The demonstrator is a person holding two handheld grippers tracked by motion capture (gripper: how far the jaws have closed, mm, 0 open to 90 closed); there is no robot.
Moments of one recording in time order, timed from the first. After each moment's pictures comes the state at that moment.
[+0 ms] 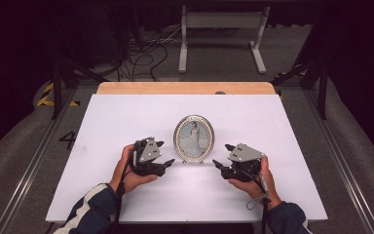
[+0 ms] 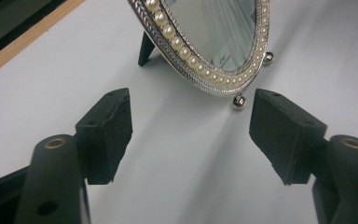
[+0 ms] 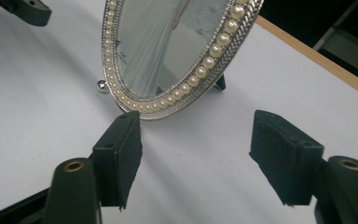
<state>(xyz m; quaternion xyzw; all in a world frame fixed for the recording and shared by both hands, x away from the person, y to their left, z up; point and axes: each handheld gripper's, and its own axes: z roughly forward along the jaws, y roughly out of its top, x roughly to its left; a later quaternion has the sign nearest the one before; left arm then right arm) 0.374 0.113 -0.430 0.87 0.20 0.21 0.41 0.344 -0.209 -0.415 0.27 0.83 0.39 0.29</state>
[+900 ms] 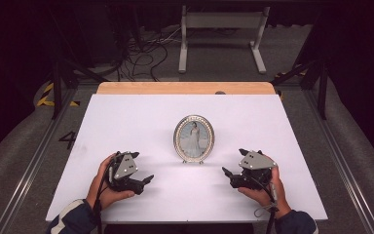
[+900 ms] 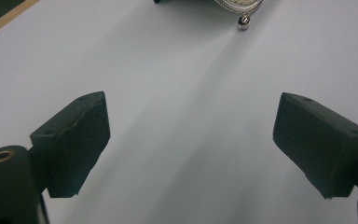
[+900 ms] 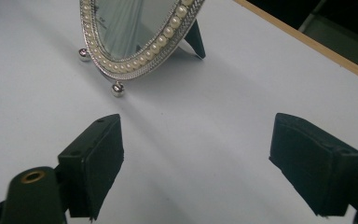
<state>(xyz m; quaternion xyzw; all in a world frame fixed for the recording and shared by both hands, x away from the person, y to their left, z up) 0.338 0.174 -0.447 0.86 0.23 0.22 0.40 0.326 -0.235 -0.427 0.31 0.82 0.38 0.30</state>
